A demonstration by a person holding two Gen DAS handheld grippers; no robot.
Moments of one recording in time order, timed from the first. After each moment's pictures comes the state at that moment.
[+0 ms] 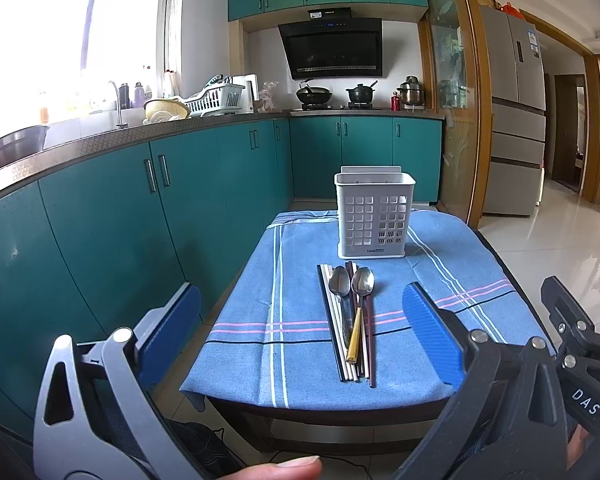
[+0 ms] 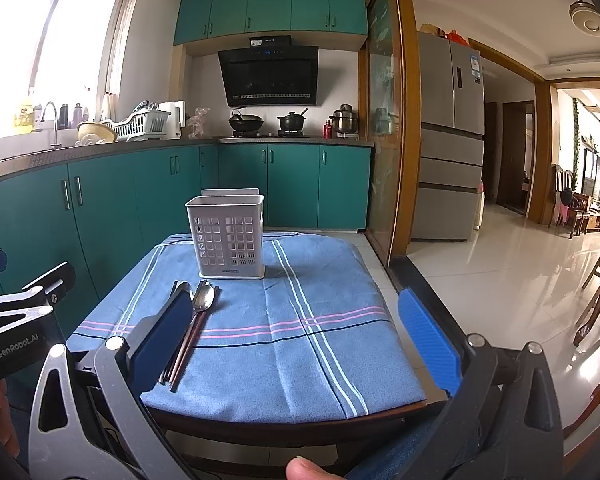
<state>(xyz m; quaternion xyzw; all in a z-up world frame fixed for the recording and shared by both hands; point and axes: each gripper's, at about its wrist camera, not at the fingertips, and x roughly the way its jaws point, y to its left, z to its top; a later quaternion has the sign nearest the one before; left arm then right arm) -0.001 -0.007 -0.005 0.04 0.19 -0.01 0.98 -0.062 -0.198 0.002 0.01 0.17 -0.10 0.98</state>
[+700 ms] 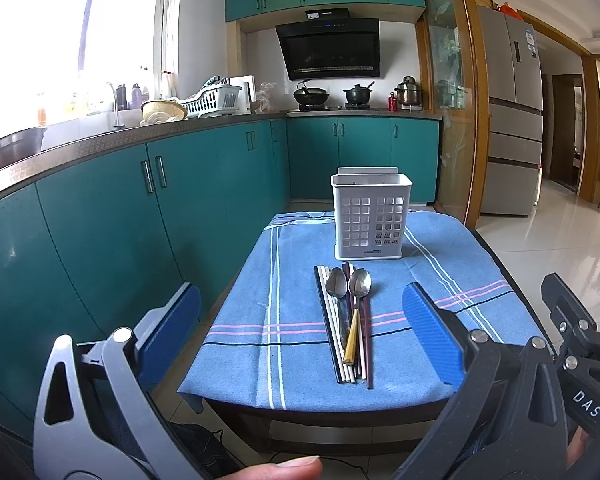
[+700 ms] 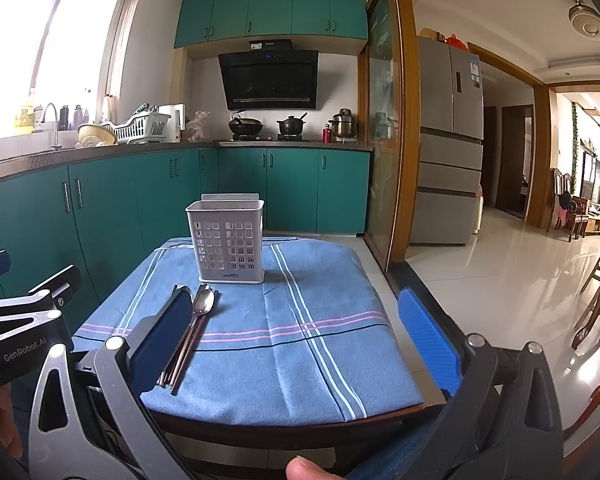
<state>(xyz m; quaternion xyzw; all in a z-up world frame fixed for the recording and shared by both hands) 0.000 -0.010 -0.003 0.04 0.19 -0.01 0.98 -0.067 -0.195 0.010 0.00 0.16 -0.10 0.98</state>
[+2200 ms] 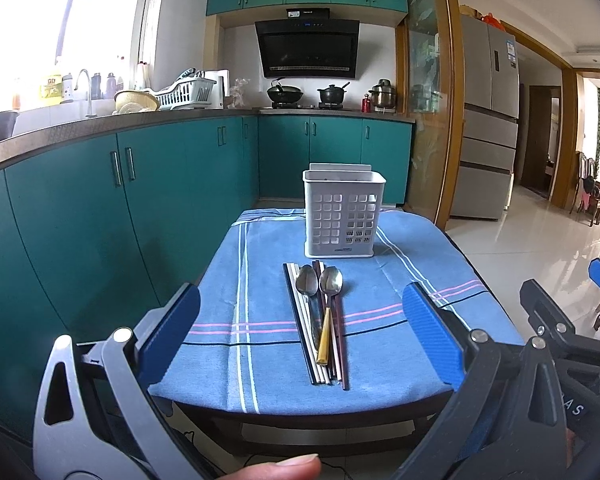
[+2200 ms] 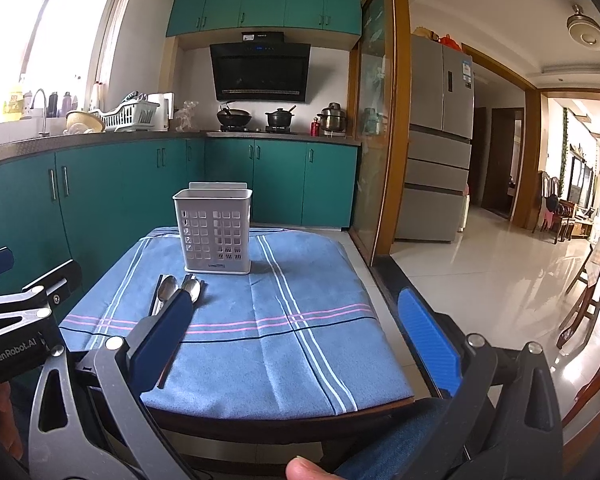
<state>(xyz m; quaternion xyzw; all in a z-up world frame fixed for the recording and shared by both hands) 0.008 -0.002 -0.010 0.01 0.20 -0.08 0.98 -0.063 -0.191 0.000 -0.01 0.17 -0.12 0.98</state>
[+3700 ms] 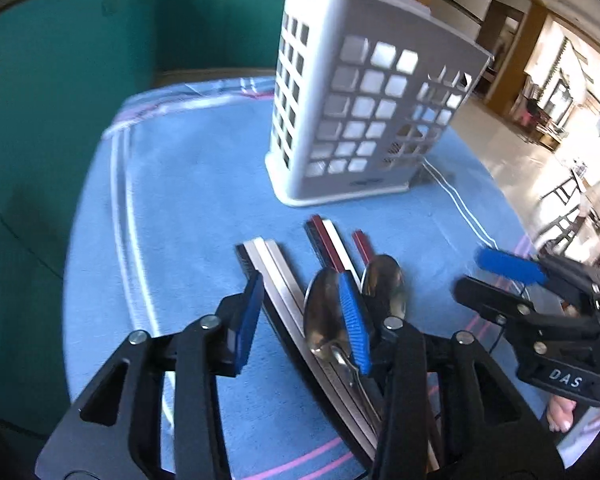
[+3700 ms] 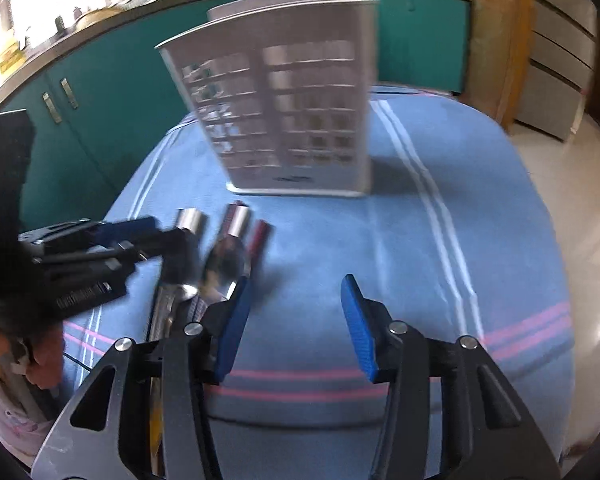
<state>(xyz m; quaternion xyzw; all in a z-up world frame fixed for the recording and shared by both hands) 0.313 -0.014 -0.131 0.03 0.45 -0.26 0.86 0.220 -0.179 -0.102 0.05 0.45 0.07 0.89</state>
